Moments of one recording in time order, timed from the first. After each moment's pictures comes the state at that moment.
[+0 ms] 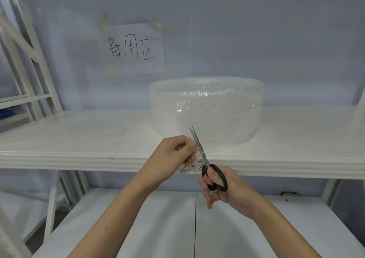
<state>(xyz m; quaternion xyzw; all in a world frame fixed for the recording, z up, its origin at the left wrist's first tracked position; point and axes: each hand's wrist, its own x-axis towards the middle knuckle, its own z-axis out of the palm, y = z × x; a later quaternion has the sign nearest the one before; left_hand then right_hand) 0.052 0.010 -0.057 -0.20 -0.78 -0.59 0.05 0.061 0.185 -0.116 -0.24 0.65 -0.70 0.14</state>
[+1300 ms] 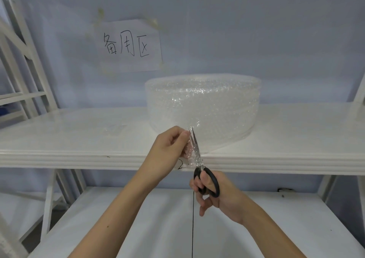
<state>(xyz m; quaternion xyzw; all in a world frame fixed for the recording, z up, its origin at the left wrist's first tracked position) 0.052 0.017 -0.057 -0.17 -0.75 -0.63 0.12 0.071 0.173 -0.125 -0.25 0.63 -0.72 0.15</state>
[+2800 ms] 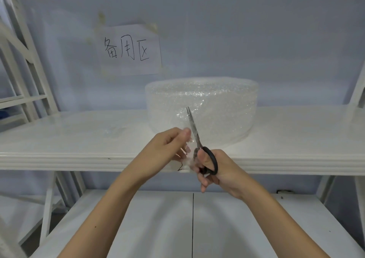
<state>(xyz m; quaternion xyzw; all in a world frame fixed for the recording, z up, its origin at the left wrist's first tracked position) 0.057 -0.003 -0.044 -0.22 -0.79 -0.57 0.05 0.057 0.170 -0.085 -0.26 0.67 -0.69 0.09</state>
